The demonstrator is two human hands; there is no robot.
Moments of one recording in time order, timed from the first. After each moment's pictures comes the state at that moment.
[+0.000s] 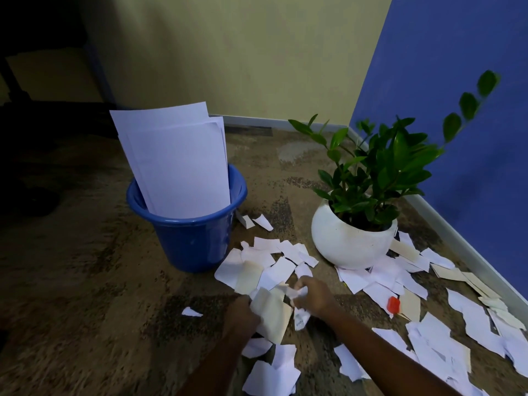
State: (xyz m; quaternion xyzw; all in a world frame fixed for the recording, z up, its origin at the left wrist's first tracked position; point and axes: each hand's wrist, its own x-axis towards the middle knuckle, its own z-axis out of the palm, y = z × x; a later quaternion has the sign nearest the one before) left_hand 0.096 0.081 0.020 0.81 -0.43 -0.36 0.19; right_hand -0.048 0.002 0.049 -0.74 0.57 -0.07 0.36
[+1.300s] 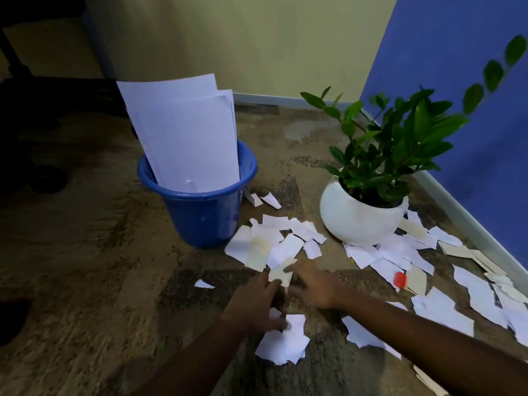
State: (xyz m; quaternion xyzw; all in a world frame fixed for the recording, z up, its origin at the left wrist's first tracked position) left_hand 0.103 0.114 0.037 0.65 -0.72 -0.24 0.02; right_hand -0.043 0.028 0.060 -0.86 0.40 0.07 0.30
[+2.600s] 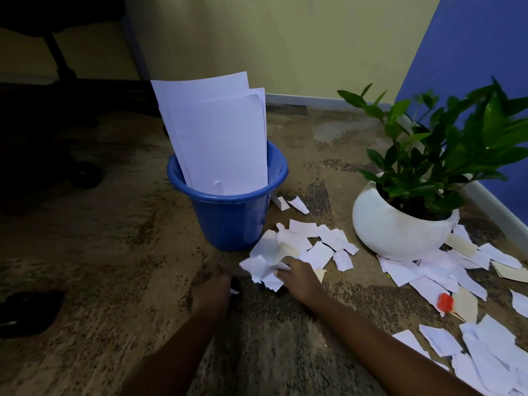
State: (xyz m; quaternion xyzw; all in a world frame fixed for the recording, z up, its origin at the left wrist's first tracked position) left_hand 0.198 0.113 0.010 0.85 -0.46 -0.25 0.04; right_hand 0.045 0.027 0.028 -0.76 0.49 -0.10 0.41
